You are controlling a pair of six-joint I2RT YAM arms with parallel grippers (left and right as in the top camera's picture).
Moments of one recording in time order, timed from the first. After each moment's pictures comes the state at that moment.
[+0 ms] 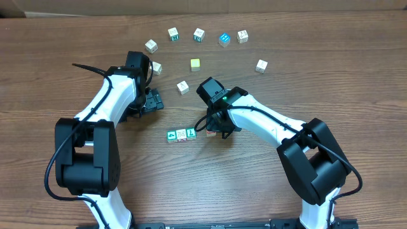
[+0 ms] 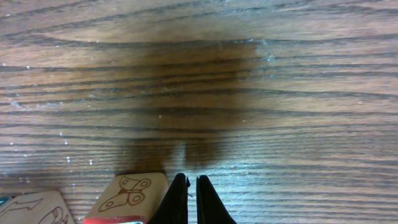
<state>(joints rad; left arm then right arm) -0.11 1.95 1.35 -0.88 -0.15 -0.50 0.65 1.99 1.35 -0.79 0.06 0.72</state>
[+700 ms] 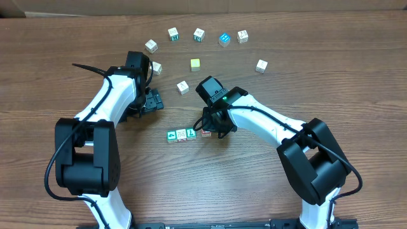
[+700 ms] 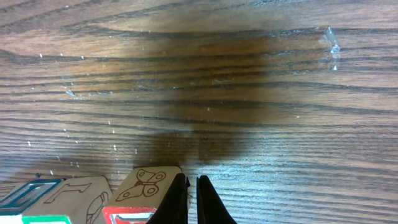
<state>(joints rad) -0.11 1.95 1.35 -0.88 -0.15 -0.50 0.66 1.99 1.35 -0.74 -0.04 0.73</state>
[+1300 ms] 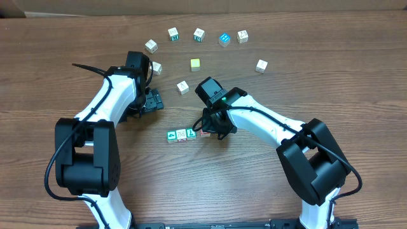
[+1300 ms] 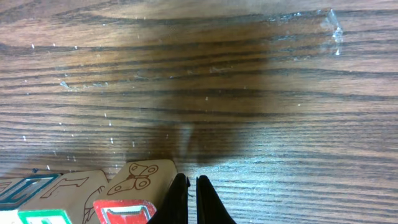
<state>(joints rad) -0.11 1.95 1.35 -0.88 -0.15 -0.50 0.66 1.99 1.35 -0.76 -0.05 0.75</state>
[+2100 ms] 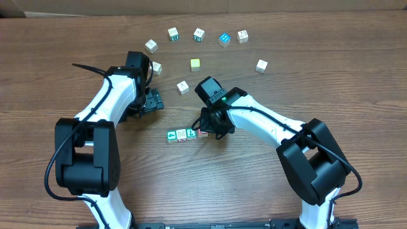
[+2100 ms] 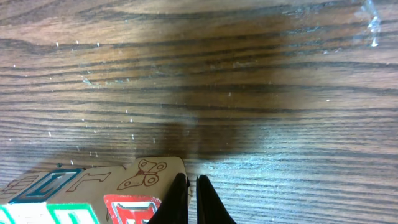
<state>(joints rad) -0.11 1.95 1.35 -0.88 -0.15 -0.50 0.66 1.99 1.35 -0.74 -0.10 0.78</state>
